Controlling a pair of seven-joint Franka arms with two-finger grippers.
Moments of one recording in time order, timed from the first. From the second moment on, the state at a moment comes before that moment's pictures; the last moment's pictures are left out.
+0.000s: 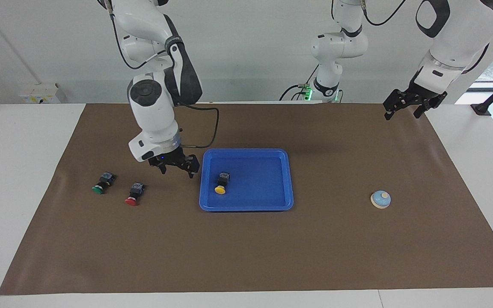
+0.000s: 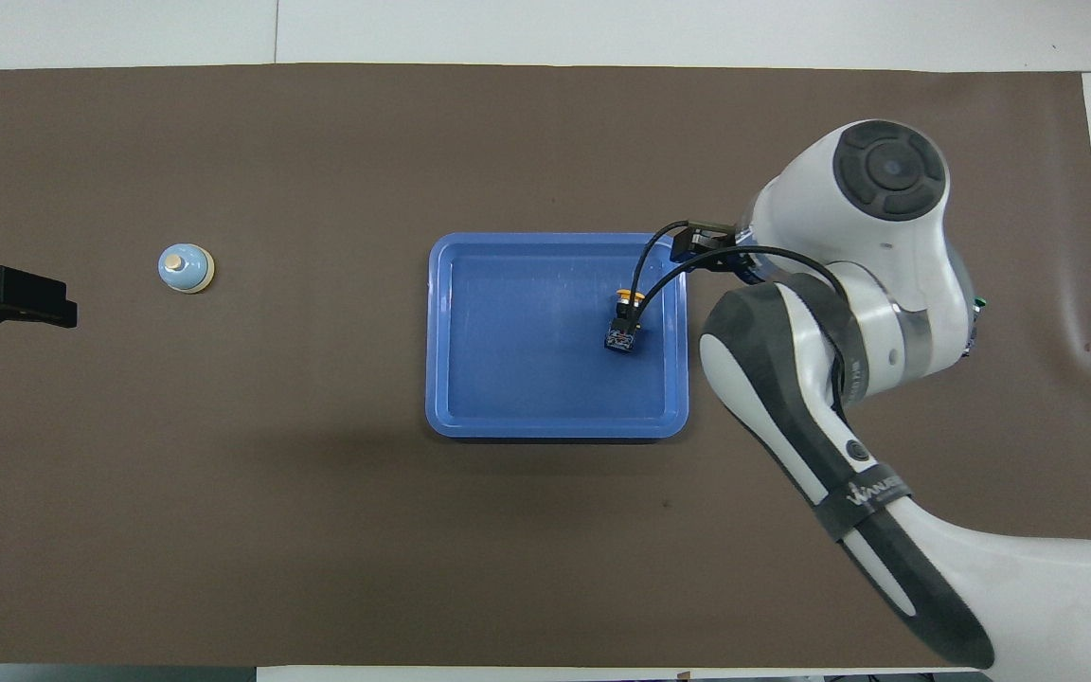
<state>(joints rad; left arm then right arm) -0.01 -0.07 -0.02 -1.69 -0.01 1.60 -0.02 0.23 0.23 -0.03 -1.77 0.02 2.02 0.38</state>
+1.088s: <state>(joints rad) -0.01 -0.07 -0.02 -1.69 -0.01 1.60 -0.02 -0.02 0.25 -0.03 -2.11 -0.03 2.45 0.18</state>
